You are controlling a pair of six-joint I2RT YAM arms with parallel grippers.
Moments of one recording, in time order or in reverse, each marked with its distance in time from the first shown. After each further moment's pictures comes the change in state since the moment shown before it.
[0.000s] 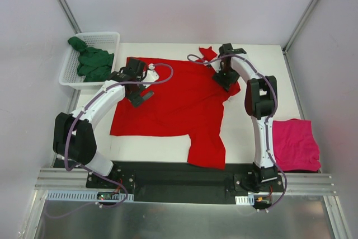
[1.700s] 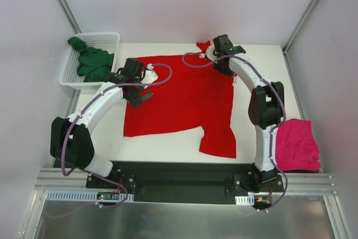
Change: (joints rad) left arm 0.000 -0.043 -0.014 -0.020 0.005 -0.003; right arm 0.097 -0.202 -0.142 0.261 0.381 -0.209
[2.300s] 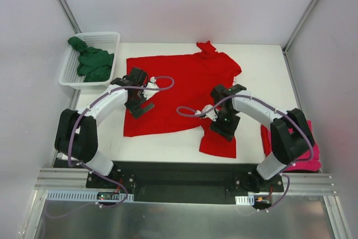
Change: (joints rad) left arm 0.000 0.063 -0.097 -0.013 0.090 0.001; right arm 0.210 -0.543 -0.782 -0.413 -0.582 0.244
